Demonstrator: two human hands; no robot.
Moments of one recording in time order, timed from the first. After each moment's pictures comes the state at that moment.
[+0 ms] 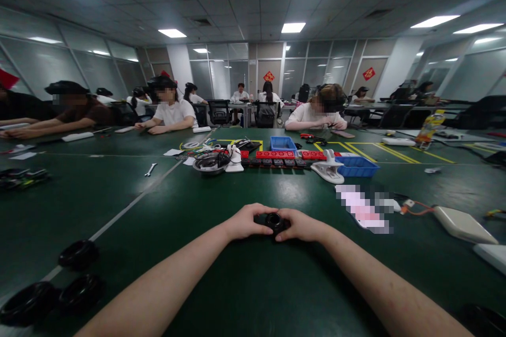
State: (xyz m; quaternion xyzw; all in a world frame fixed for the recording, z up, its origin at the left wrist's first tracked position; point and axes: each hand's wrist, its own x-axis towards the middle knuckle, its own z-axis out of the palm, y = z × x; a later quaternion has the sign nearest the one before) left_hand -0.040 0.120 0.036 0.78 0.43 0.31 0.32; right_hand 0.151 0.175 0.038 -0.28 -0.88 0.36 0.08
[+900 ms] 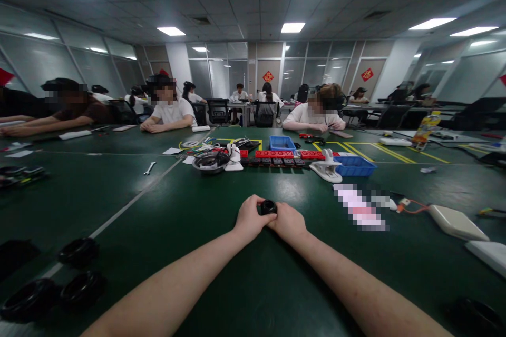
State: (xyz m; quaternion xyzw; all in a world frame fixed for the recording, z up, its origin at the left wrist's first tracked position) left_hand -0.011 0.126 0.012 0.61 0.65 0.43 0.16; right_hand 0.114 0.152 0.021 -0.53 -0.84 0.07 0.13
